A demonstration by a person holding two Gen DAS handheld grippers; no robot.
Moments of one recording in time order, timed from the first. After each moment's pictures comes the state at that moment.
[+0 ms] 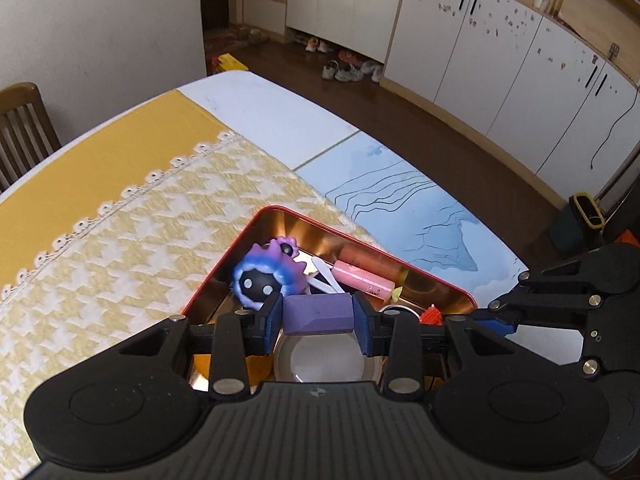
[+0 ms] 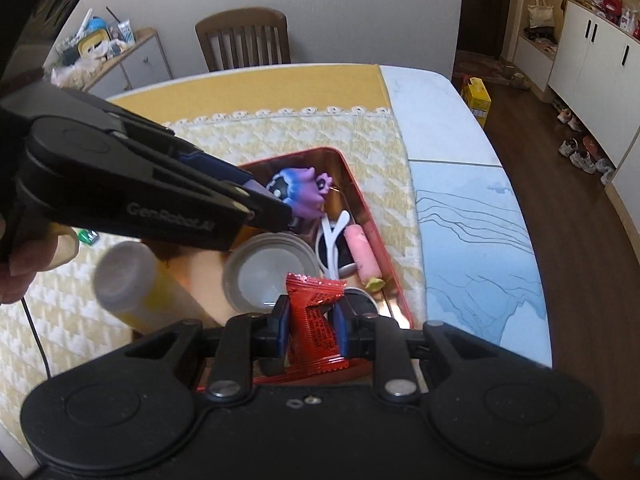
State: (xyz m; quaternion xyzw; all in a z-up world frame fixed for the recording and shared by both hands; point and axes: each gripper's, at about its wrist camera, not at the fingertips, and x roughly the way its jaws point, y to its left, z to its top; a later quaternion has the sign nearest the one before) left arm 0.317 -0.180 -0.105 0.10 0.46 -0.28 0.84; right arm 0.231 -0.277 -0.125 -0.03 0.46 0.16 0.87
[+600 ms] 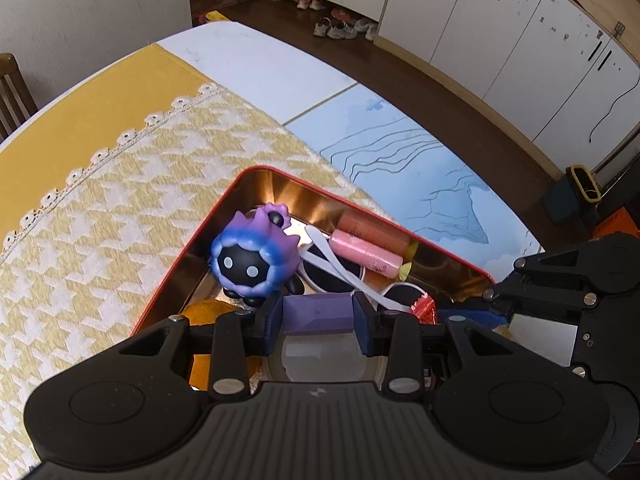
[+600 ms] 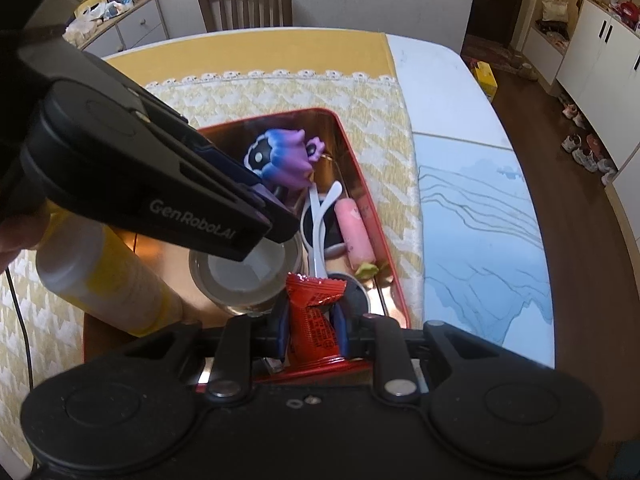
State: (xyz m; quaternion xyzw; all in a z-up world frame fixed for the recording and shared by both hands) left arm 0.336 -0.190 -0.133 0.11 0.52 -0.29 0.80; right arm 0.249 -0.272 -0.149 -0.06 0.50 0.16 0.85
